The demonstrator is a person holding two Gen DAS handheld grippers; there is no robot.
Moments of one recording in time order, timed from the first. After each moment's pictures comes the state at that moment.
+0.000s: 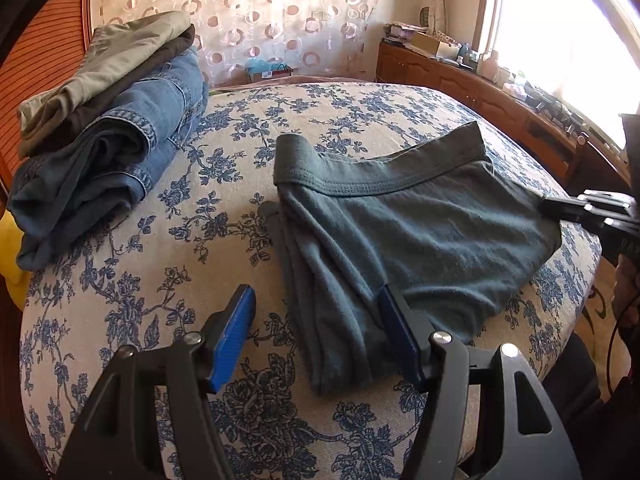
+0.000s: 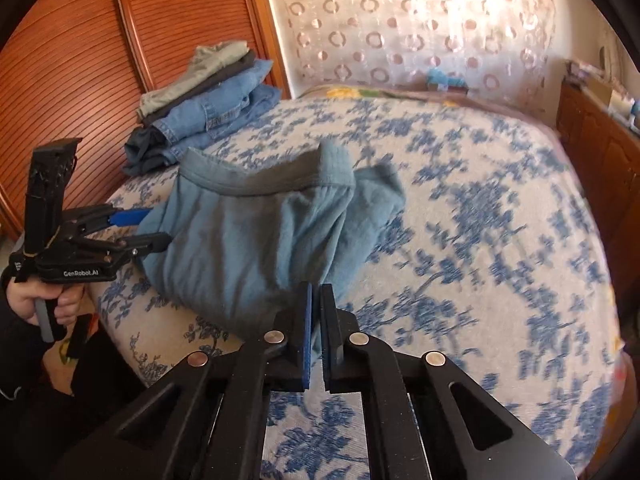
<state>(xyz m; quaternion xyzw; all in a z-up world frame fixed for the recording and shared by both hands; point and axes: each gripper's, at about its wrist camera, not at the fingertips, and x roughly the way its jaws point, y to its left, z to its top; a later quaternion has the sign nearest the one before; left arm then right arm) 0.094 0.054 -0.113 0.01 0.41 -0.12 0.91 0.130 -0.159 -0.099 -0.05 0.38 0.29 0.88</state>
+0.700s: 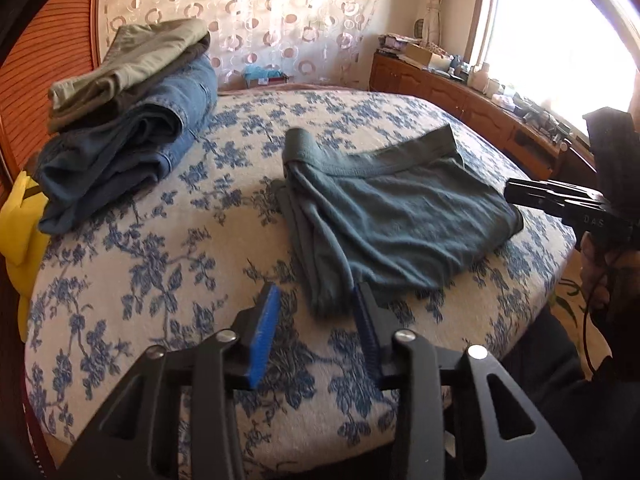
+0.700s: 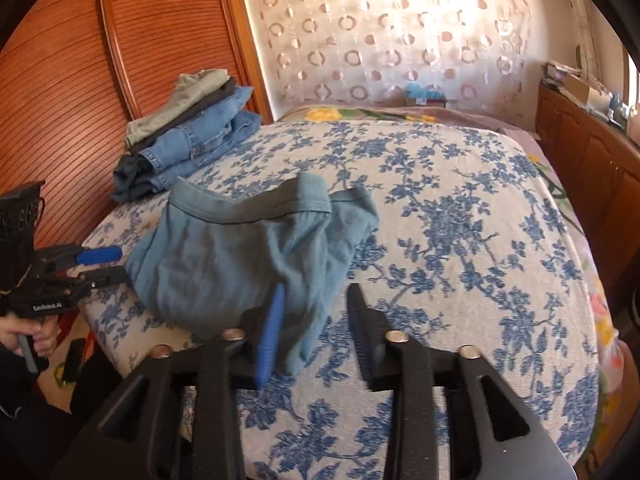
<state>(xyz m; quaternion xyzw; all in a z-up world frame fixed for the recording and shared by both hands) 0.048 0.069 -0.103 -0.01 0.40 -0.13 0.91 0.126 -0.167 -0.092 -0.02 0.36 0.26 0.89</state>
